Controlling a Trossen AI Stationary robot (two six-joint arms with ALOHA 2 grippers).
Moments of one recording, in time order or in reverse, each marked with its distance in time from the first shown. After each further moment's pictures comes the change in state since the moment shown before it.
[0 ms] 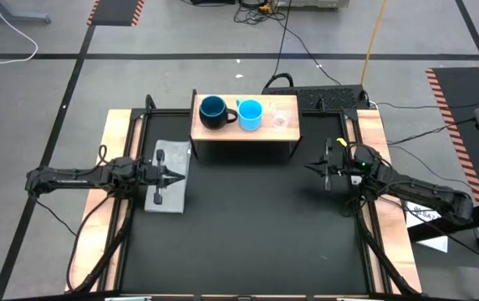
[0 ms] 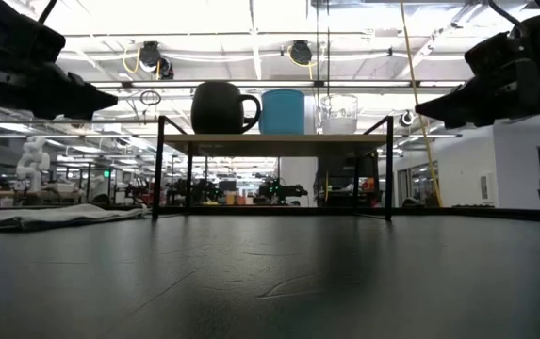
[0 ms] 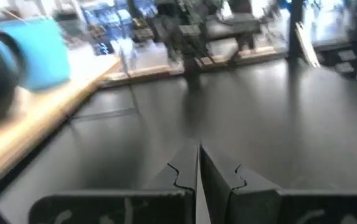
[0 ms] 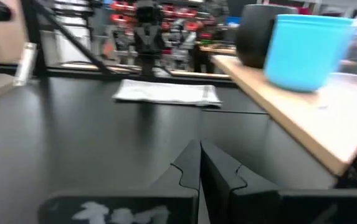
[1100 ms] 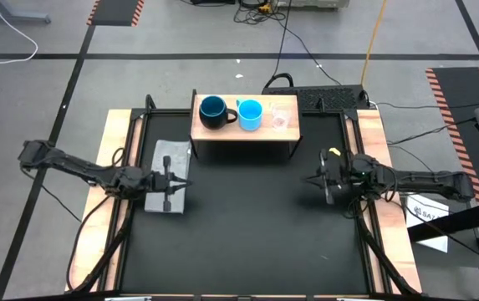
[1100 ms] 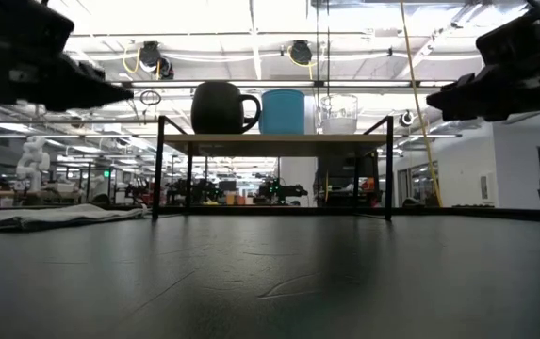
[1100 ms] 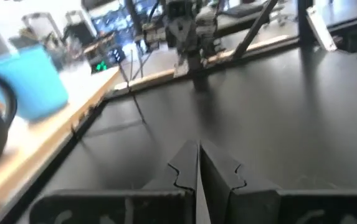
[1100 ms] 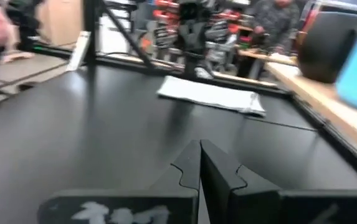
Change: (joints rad) left arm -0.256 0.455 0.041 0.408 -0.304 0.088; right arm 0.306 0.042 -0.001 0.023 0.147 -0.059
